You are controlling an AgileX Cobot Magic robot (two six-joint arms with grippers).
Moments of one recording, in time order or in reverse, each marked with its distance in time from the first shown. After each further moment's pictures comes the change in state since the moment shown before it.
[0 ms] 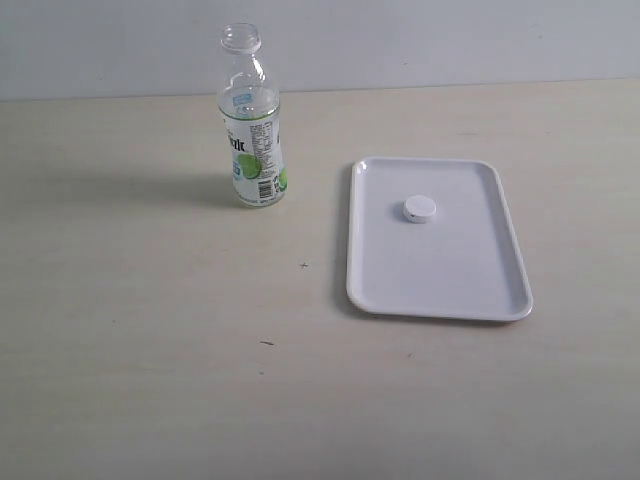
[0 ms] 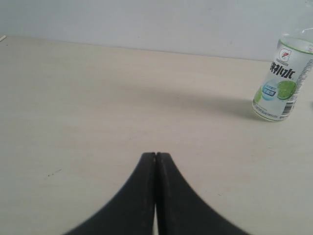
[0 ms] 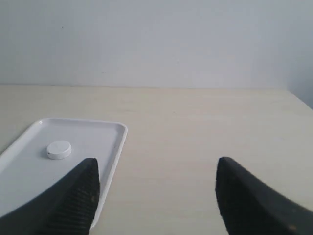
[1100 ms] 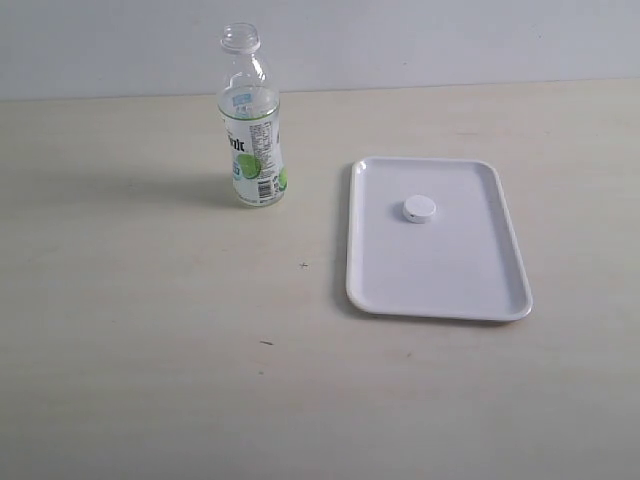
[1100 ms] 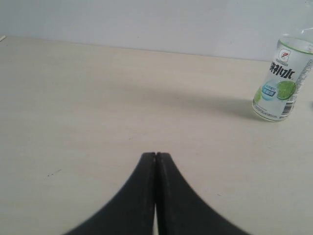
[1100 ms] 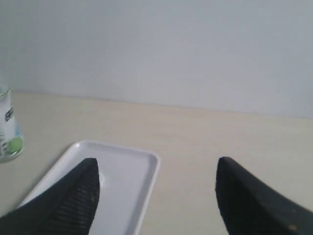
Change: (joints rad) left arm 0.000 0.000 0.000 0.000 0.000 0.000; right arm 0.163 0.447 -0.232 -0.002 -0.185 0.000
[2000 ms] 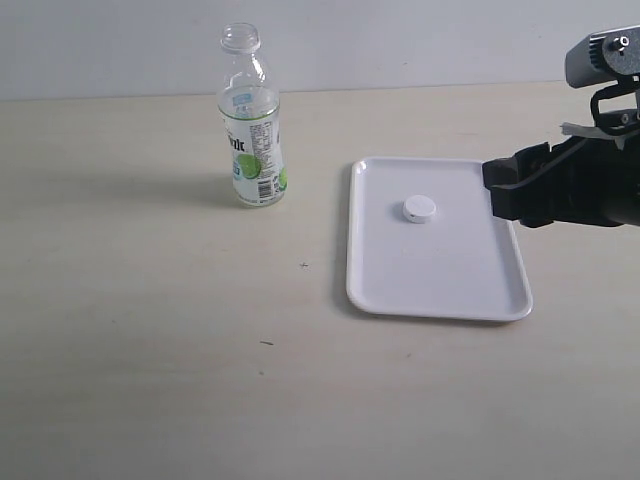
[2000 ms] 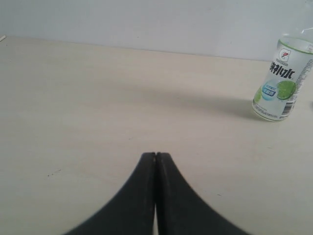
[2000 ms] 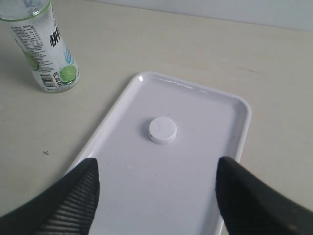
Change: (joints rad) left arm 0.000 0.000 0.000 0.000 0.000 0.001; right arm 0.237 0.697 -0.264 0.004 -0.053 0.098
